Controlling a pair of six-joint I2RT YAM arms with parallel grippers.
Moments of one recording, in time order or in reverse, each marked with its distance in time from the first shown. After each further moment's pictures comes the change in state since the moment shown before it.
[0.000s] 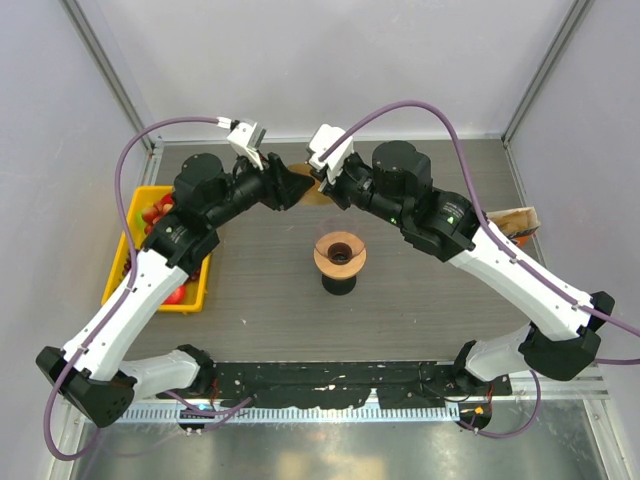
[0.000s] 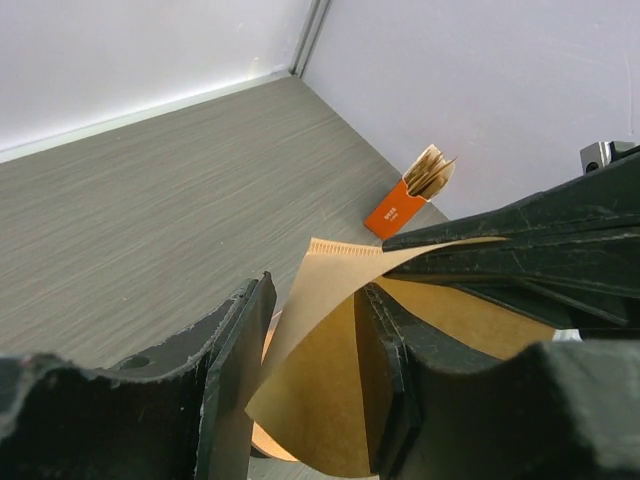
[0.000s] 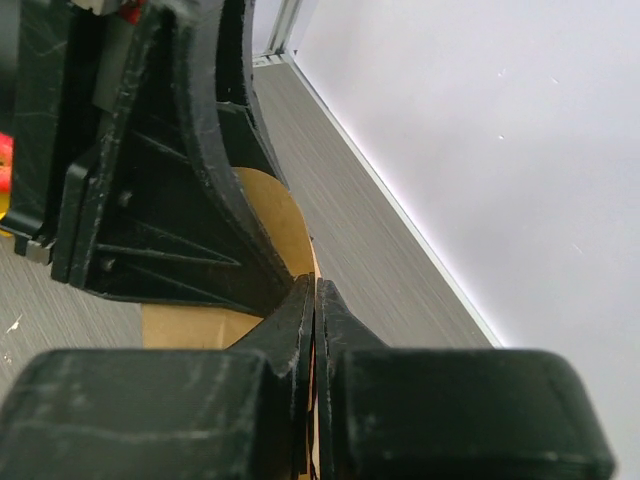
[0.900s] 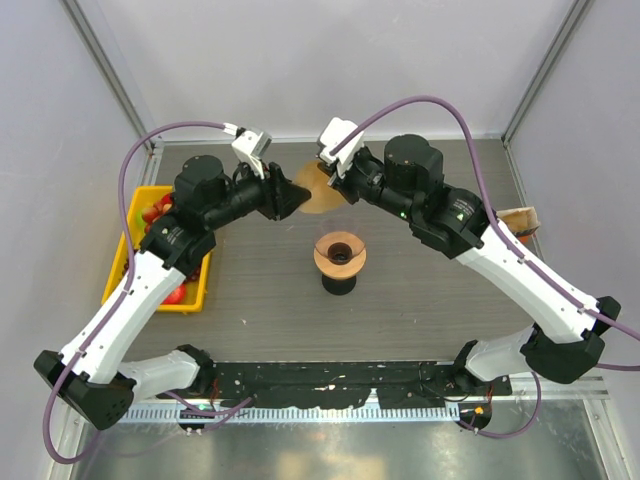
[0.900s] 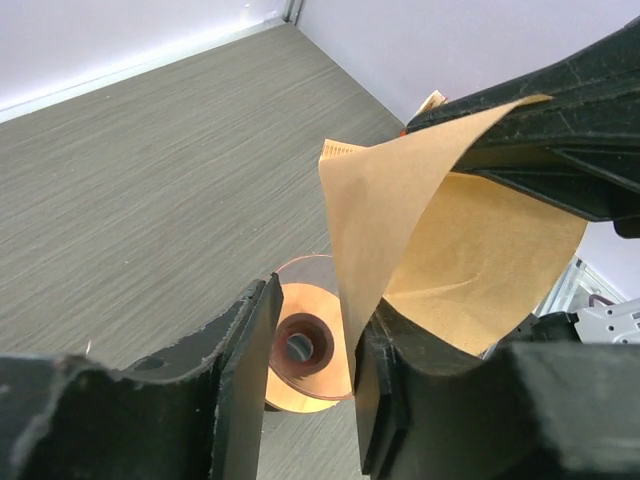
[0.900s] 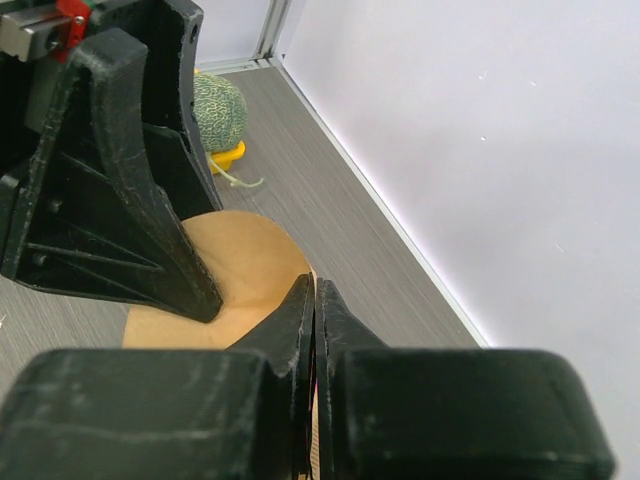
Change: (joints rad) left arm 0.013 -0.014 -0.002 -0.106 0.068 0.058; right arm -0.049 -0.016 0.008 -0.008 -0.029 -0.013
